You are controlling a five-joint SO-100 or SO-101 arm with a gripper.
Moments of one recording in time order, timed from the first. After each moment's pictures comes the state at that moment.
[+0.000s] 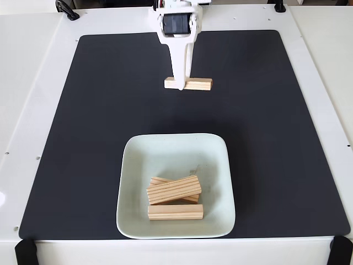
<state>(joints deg) -11.2 117.2 126.8 39.2 16.9</state>
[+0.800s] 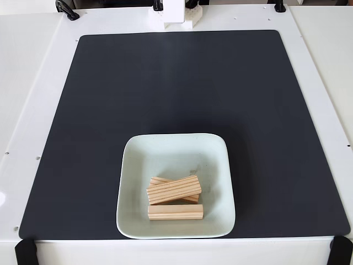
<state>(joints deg) -7.6 141.0 131.9 7.7 7.1</state>
